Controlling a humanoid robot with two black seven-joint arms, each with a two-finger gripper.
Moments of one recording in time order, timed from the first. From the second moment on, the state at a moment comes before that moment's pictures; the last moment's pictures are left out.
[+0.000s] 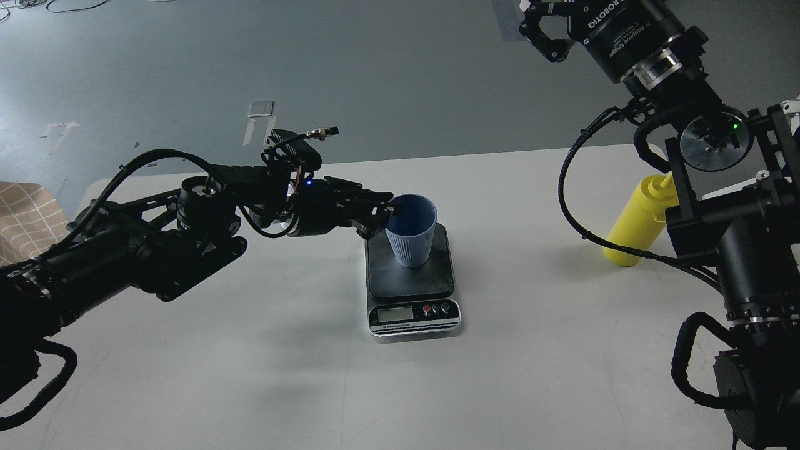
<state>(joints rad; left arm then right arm) -1.02 0.36 -0.25 -0.94 1.84 -0.20 -0.49 0.75 -0.01 1.60 1.10 -0.45 0.49 -0.28</state>
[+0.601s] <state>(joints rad) -1.08 0.36 -0.28 -0.95 1.46 -0.20 -0.49 0.75 -0.01 1.60 1.10 -0.45 0.49 -0.28</state>
